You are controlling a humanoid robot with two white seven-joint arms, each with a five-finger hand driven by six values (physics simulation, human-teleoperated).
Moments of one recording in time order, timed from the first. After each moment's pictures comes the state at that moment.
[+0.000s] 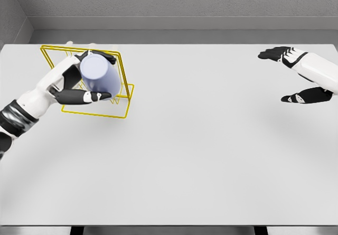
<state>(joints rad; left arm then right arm) -0.26 0.77 -0.43 -1.73 0.63 -0.24 -0.26 -0.22 -0.74 -0.02 -1.61 0.09 -0.61 0.61</state>
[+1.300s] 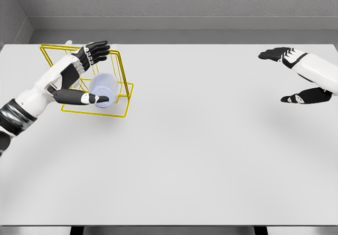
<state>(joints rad) -0.27 0.77 -0.43 -1.70 0.62 -0.24 -0.26 -0.22 -0.73 -0.02 -1.60 0.09 -0.61 0.61</state>
